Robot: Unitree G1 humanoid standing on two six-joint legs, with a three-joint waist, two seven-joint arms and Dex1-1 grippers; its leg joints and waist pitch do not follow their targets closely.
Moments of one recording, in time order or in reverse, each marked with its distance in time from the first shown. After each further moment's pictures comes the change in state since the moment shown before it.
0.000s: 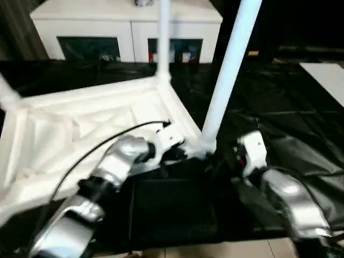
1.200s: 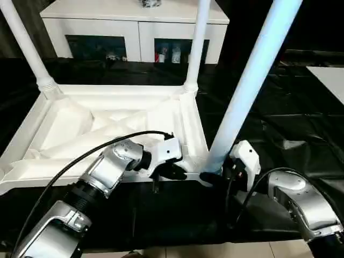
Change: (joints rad) left arm 0.032 0.067 -0.051 -0.134 -0.016 0.070 -0.156; right arm -0.041 -0.076 0.069 0.004 0.003 0.007 0.231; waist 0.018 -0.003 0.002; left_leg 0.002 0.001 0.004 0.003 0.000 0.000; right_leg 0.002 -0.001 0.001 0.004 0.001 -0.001
